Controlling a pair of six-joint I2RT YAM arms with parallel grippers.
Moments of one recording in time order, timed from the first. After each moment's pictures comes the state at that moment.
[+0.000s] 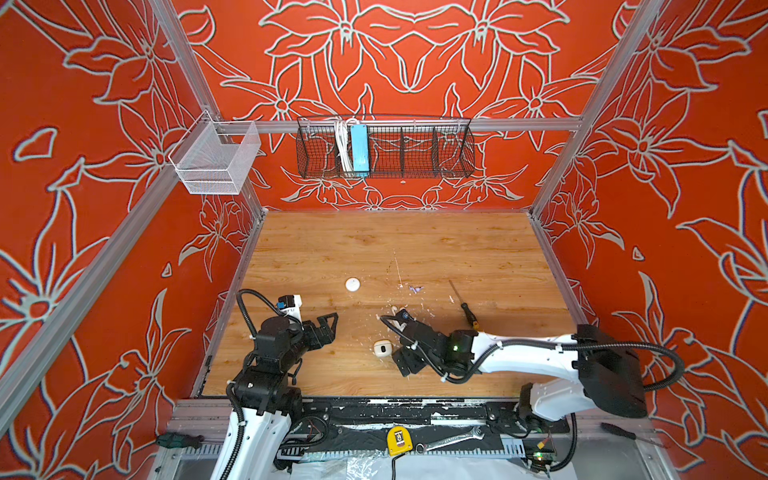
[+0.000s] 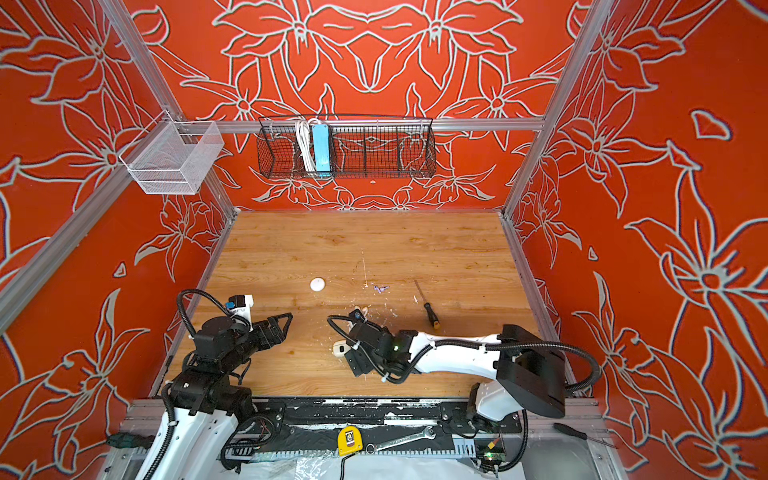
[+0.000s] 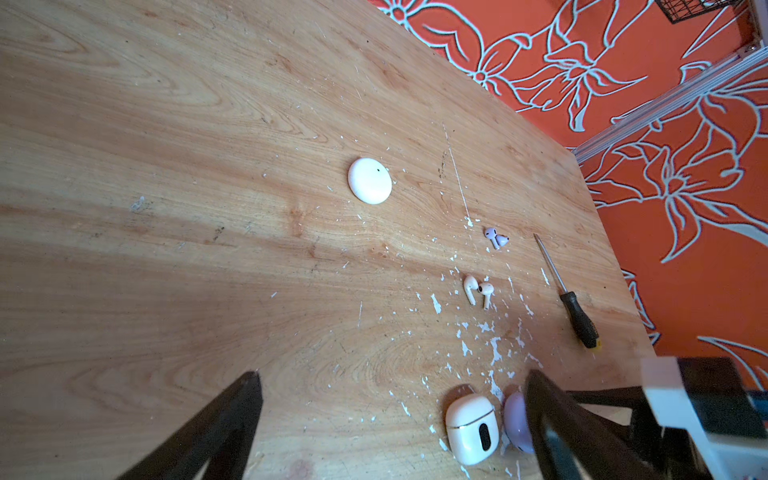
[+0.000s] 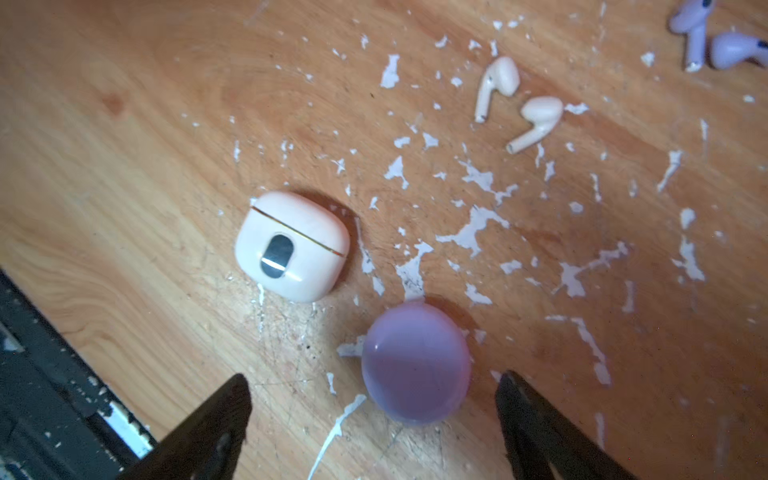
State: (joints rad) left arm -0.07 0.31 0.35 -0.56 0.26 -0.53; right arm 1.19 1.41 0.71 -0.28 0.21 0.49
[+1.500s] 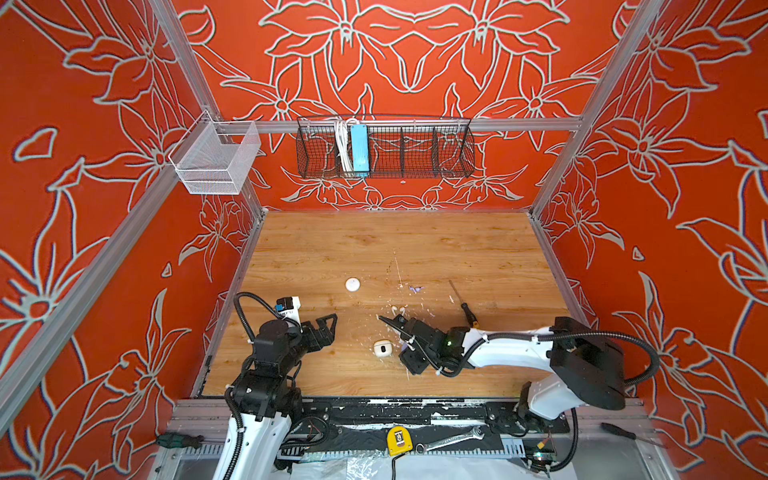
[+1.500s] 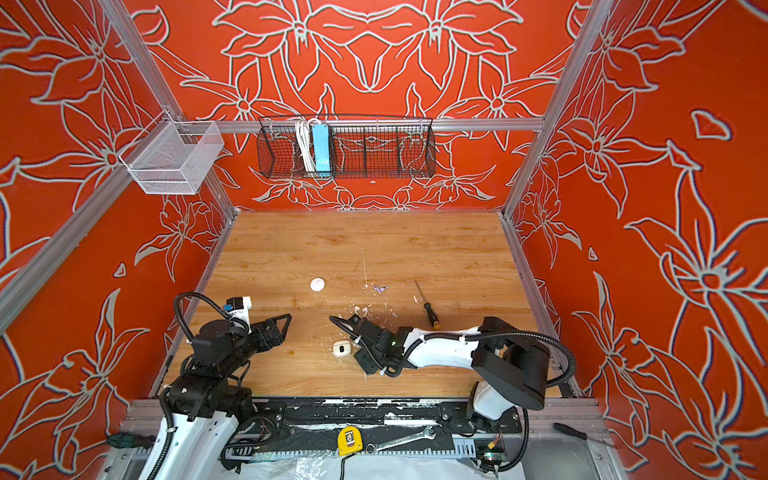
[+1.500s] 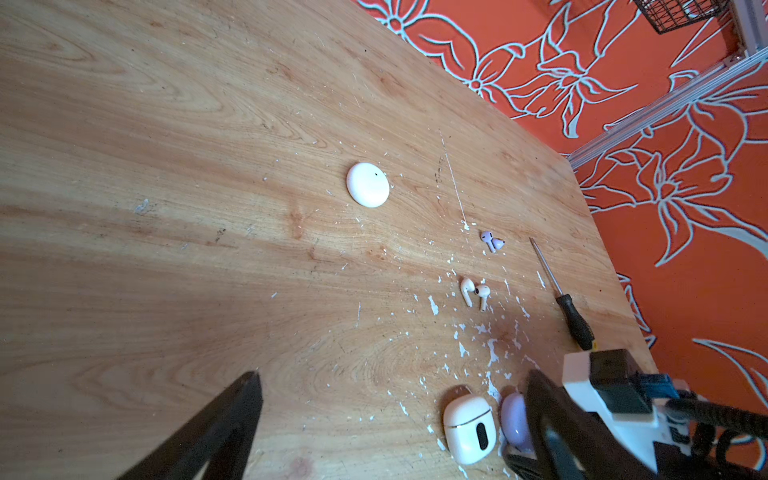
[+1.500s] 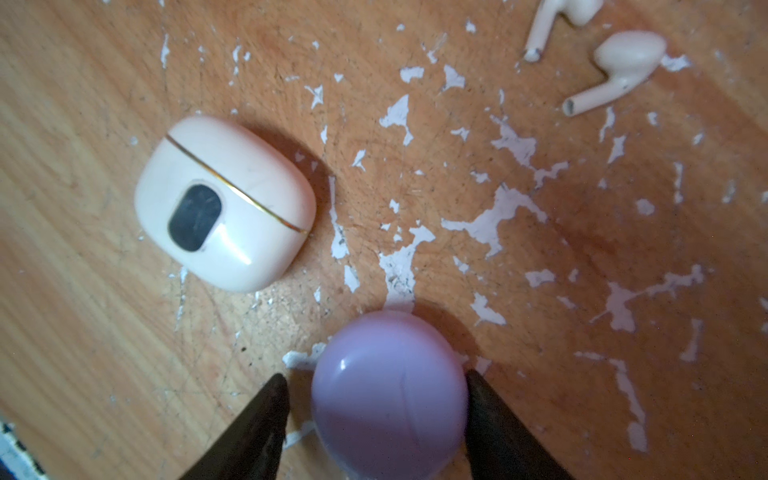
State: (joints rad) left arm -0.07 0.26 0.34 -0.58 0.26 -0.53; right arm 1.11 1.55 0.74 -0.28 0.11 0.34
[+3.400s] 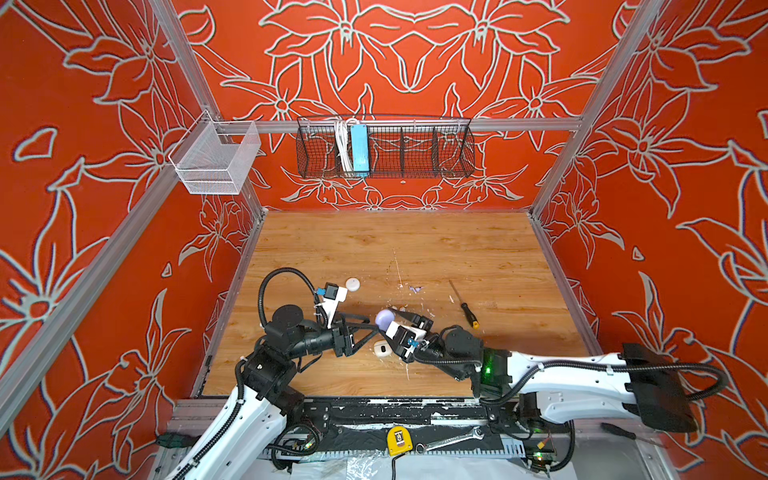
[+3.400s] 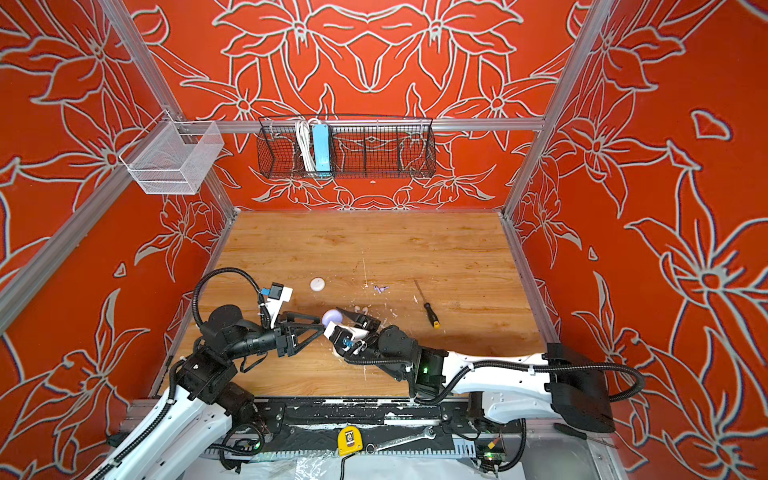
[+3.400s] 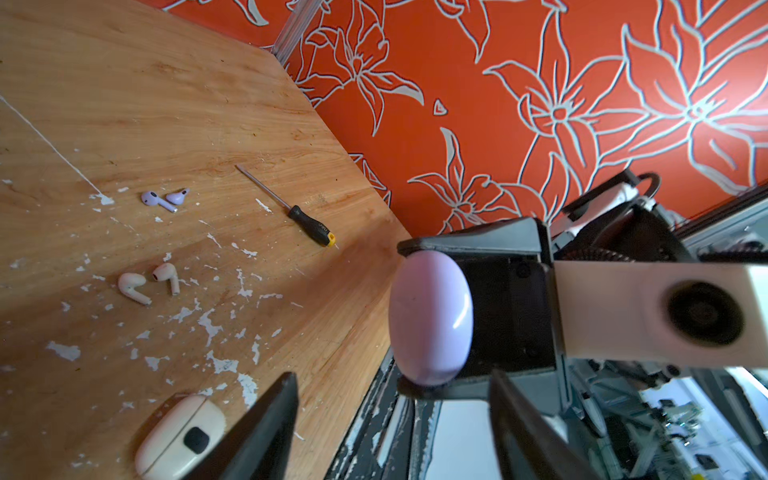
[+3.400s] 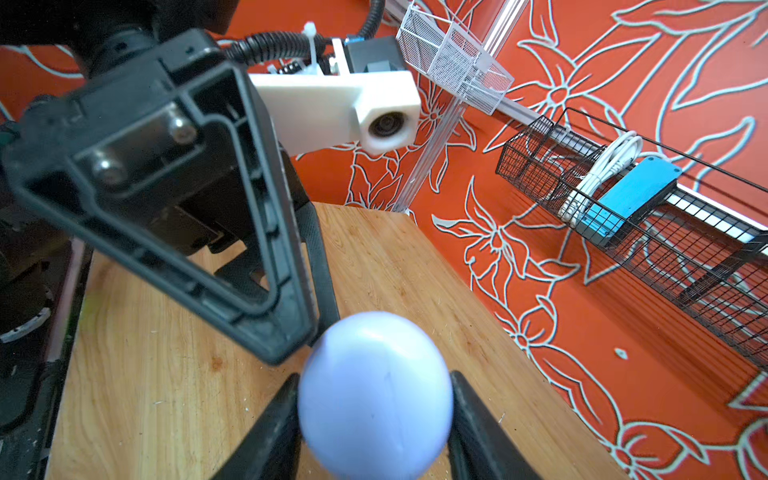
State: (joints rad) left arm -0.40 0.50 0.43 -0.13 0.77 -0.61; right arm 1.30 1.18 0.58 0.55 0.35 -0.43
